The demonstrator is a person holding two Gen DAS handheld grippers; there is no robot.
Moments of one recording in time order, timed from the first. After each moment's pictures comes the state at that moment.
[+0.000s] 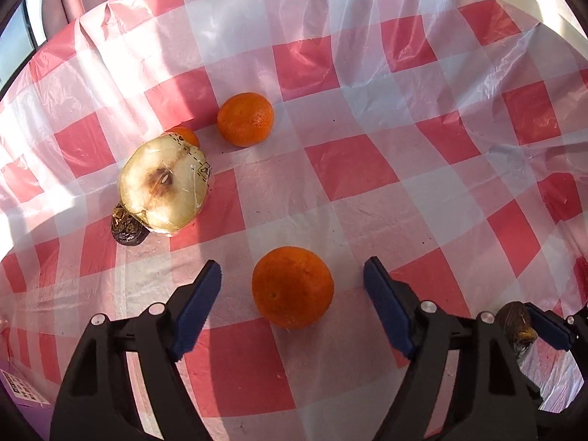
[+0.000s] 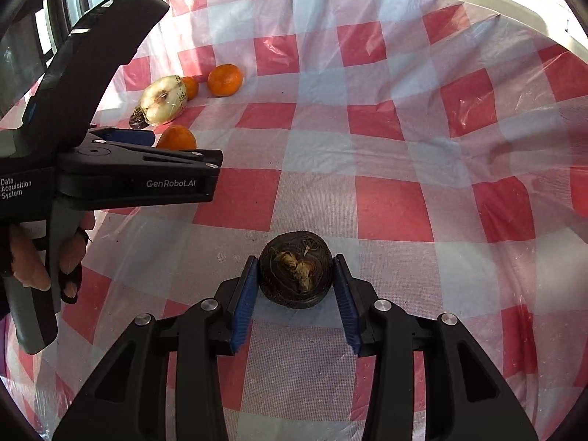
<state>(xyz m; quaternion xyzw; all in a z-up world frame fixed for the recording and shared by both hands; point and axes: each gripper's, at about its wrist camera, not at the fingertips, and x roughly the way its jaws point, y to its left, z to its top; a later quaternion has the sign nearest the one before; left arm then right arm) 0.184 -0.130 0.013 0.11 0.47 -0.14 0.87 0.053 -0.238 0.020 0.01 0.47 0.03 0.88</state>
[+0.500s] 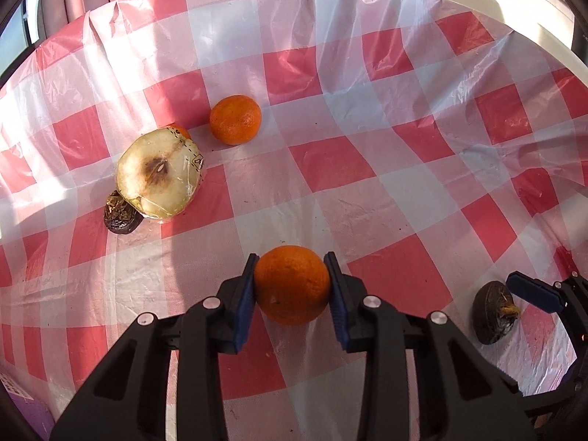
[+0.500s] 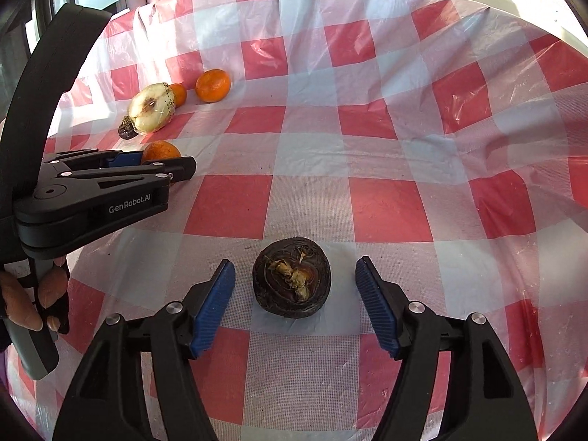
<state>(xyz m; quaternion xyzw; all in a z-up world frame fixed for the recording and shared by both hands) 0.154 -0.120 0.014 0.09 0.45 -0.17 0.87 0.063 -0.231 0.015 0.01 0.48 0.02 0.88</state>
